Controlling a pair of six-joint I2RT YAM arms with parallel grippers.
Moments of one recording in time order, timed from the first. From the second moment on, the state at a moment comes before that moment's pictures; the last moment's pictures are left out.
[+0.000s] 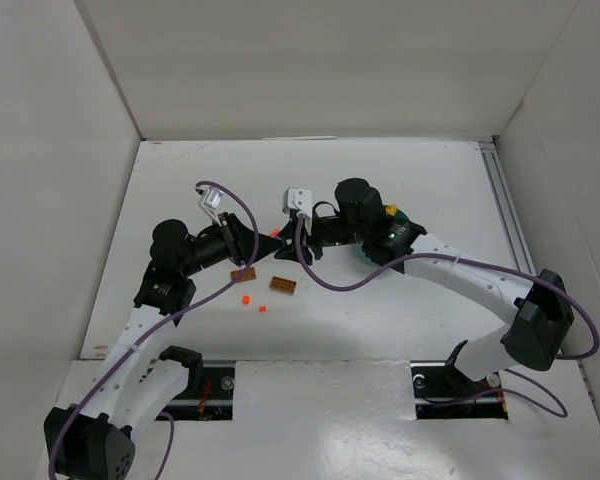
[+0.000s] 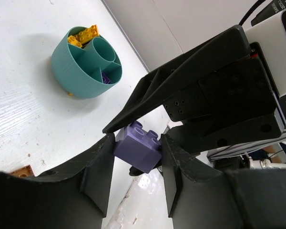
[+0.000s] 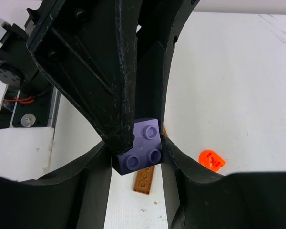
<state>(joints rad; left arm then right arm) -0.28 0.79 0.60 0.13 0.76 -0.79 0.86 1.47 1.22 -0.05 -0.61 -0.27</state>
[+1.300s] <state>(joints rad) -0.28 0.83 0.60 -0.26 0.19 -0.79 0.42 1.16 0.94 -0.39 -0.04 -0.23</state>
